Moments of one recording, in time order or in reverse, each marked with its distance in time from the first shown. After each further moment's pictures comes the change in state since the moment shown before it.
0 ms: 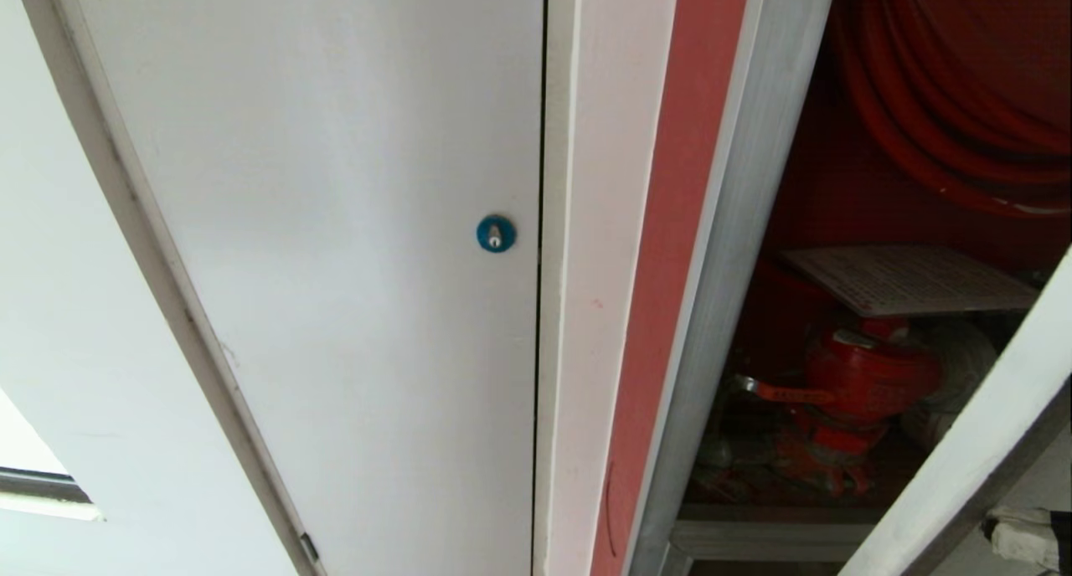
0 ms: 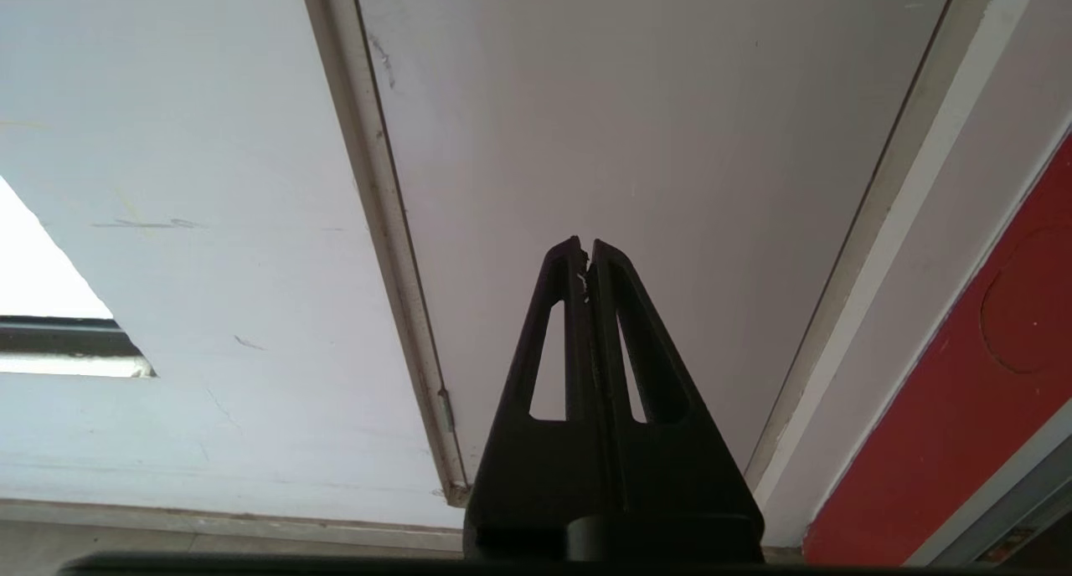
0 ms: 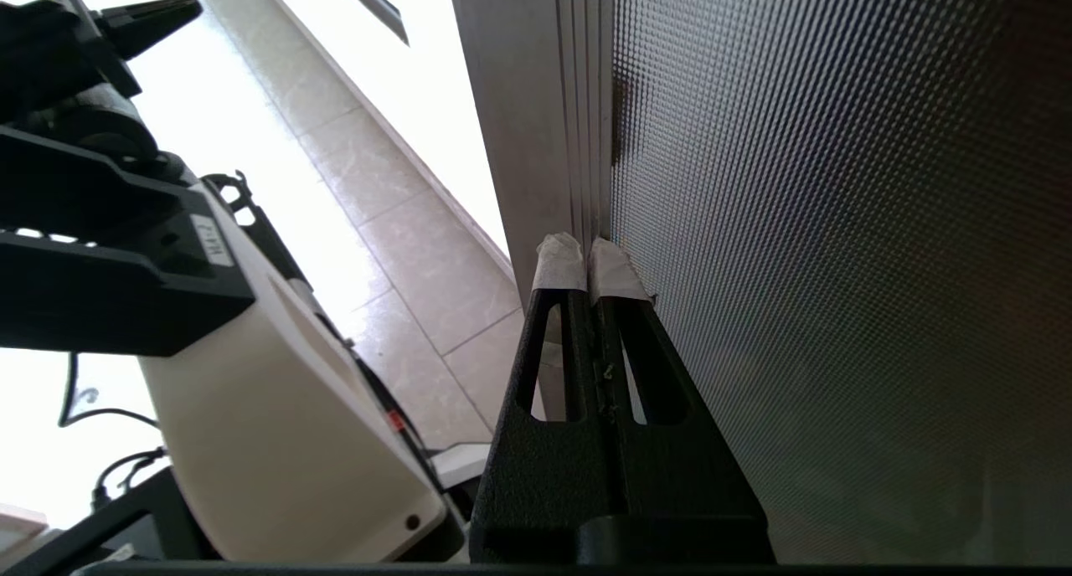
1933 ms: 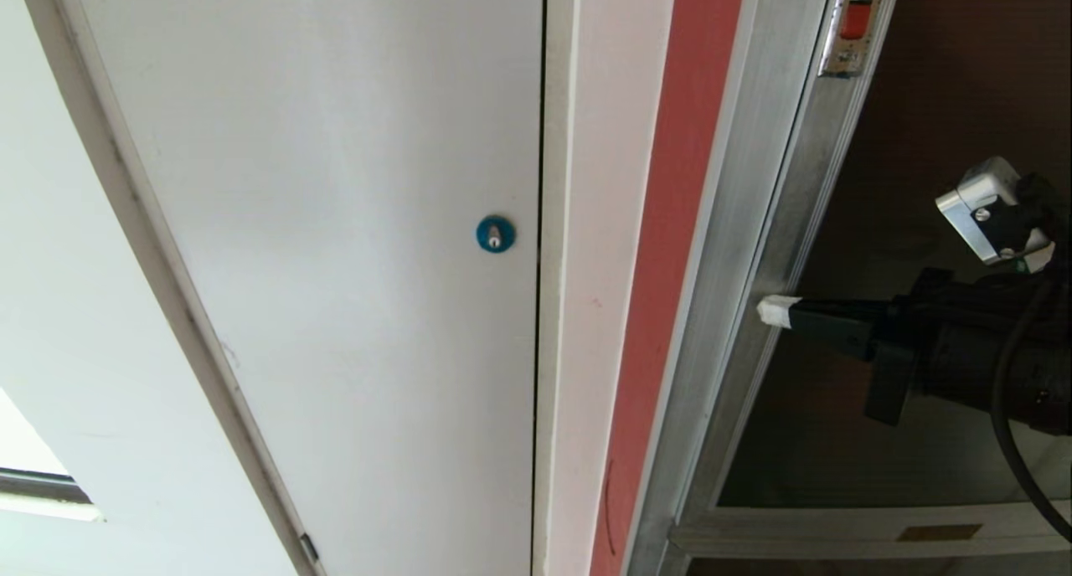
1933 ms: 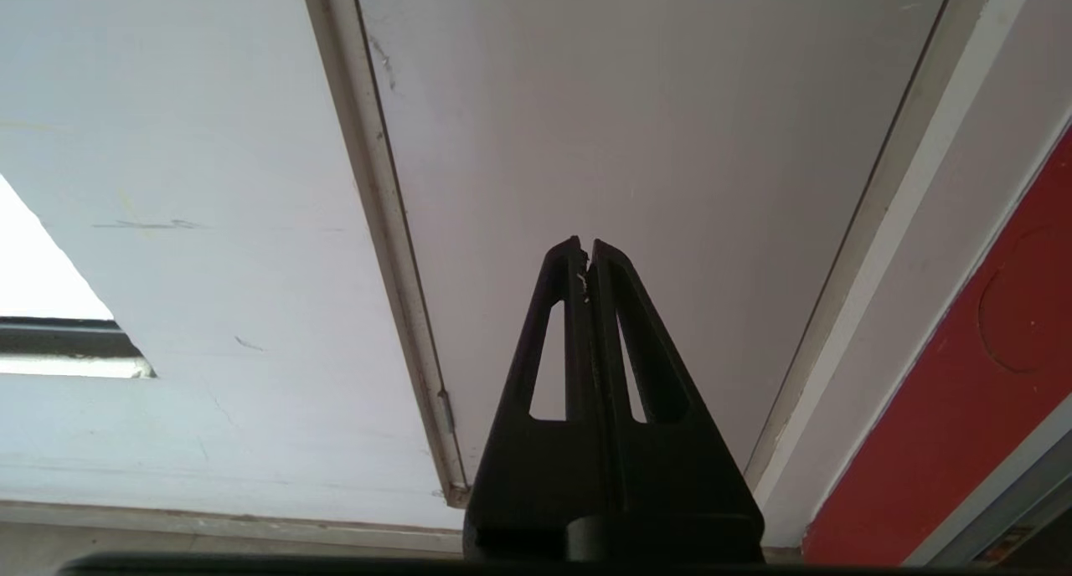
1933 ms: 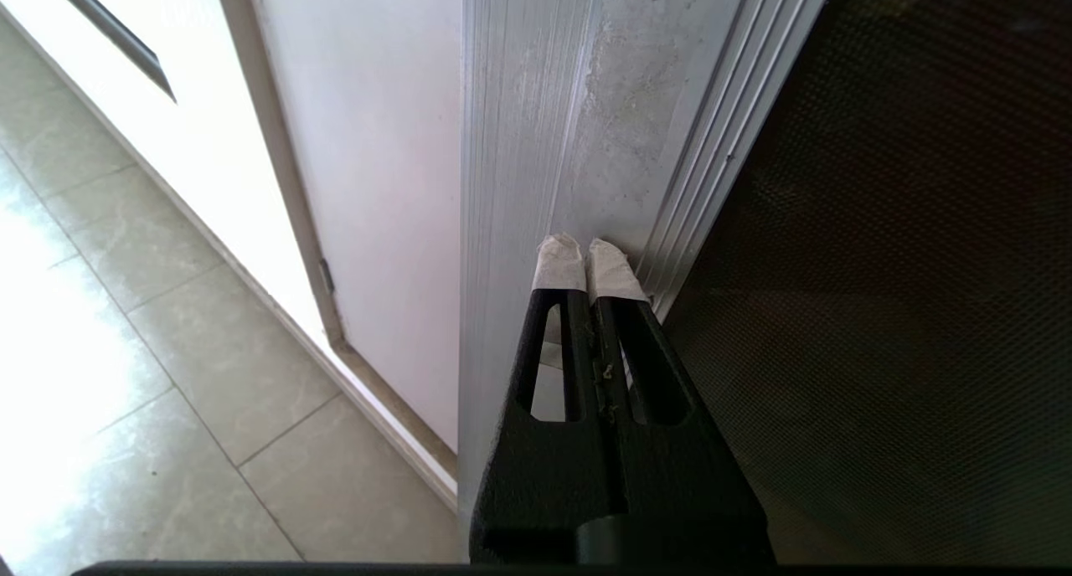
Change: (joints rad) left arm 0.000 0.000 0.000 0.000 0.000 0.000; right arm 0.291 0.498 -0.090 -0.567 -0.563 -0.004
